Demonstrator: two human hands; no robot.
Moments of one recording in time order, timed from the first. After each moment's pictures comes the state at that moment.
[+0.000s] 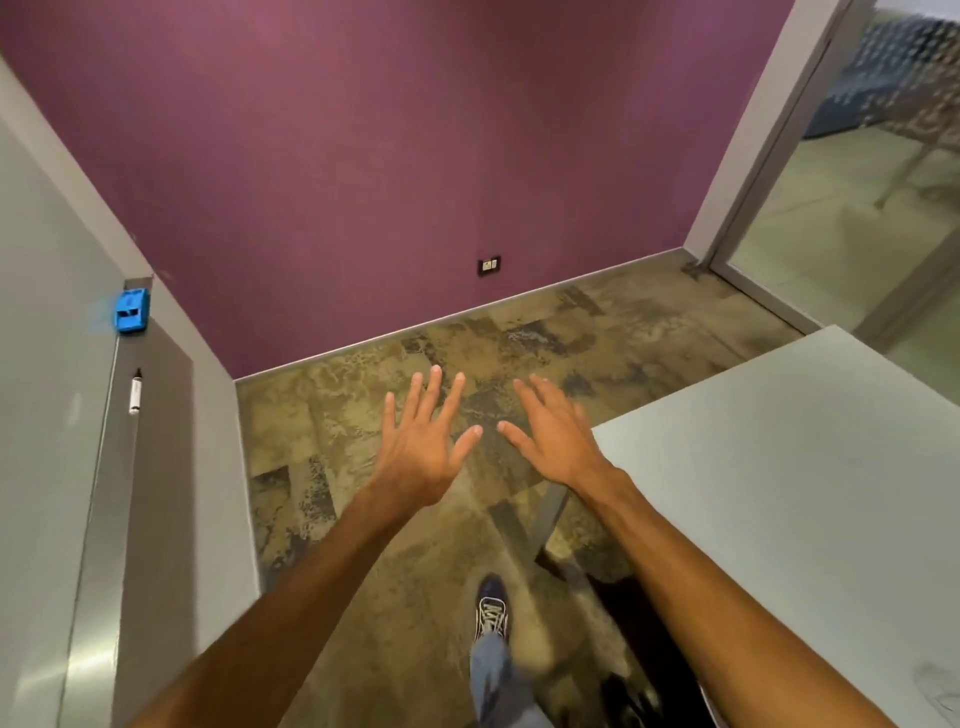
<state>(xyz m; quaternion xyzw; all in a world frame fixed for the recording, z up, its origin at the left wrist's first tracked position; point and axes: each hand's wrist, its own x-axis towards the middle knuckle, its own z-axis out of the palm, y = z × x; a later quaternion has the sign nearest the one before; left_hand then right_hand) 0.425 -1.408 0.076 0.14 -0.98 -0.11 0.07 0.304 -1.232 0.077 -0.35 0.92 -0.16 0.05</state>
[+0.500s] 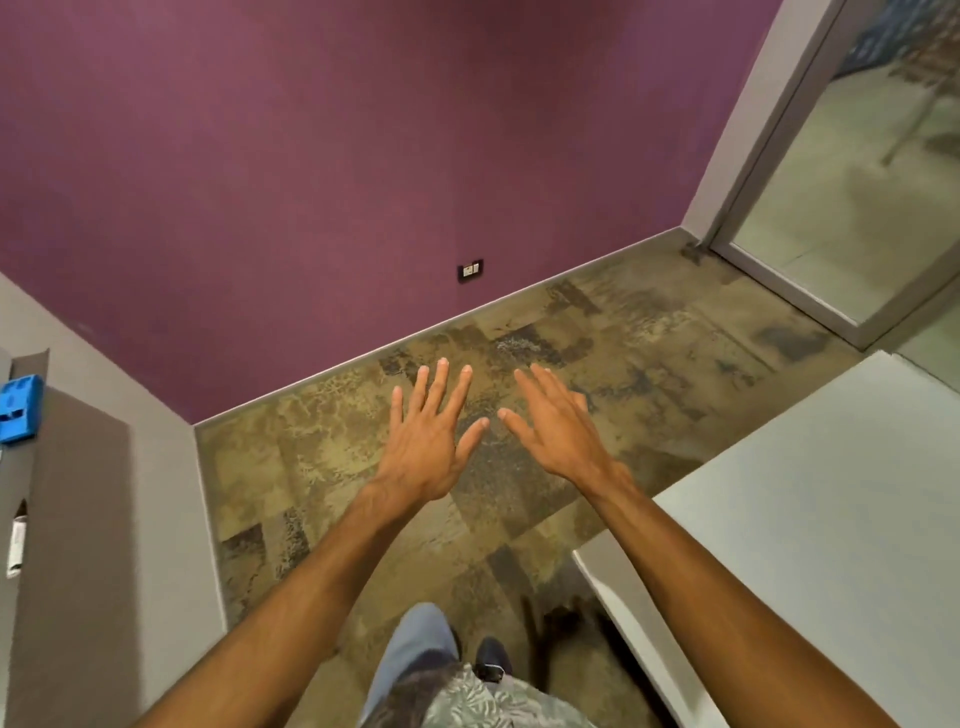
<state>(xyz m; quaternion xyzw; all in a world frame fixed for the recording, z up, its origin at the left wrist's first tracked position) 0.173 -1.500 0.072 0.10 -0.99 -0.12 0.03 0.072 -1.323 0.067 -0.31 0.93 -0.21 0.06</state>
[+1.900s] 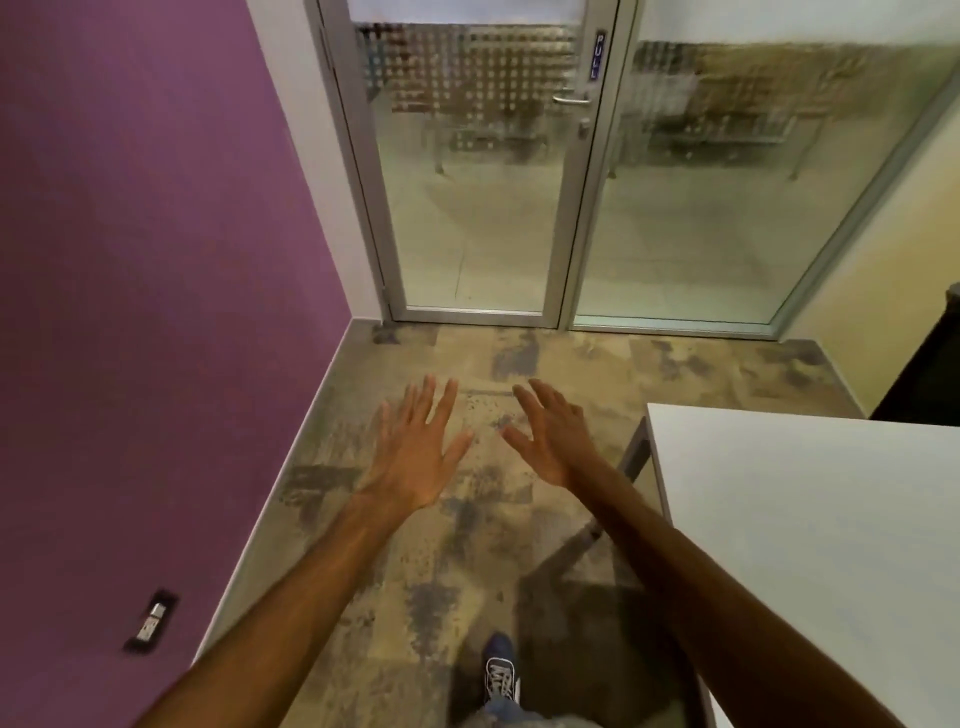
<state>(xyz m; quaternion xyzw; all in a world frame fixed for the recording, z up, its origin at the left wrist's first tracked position) -0.586 -1.318 0.086 -0.34 -0.93 -0.13 -0.04 -0.499 -1.124 0.079 0.17 0.97 -0.17 -0.01</state>
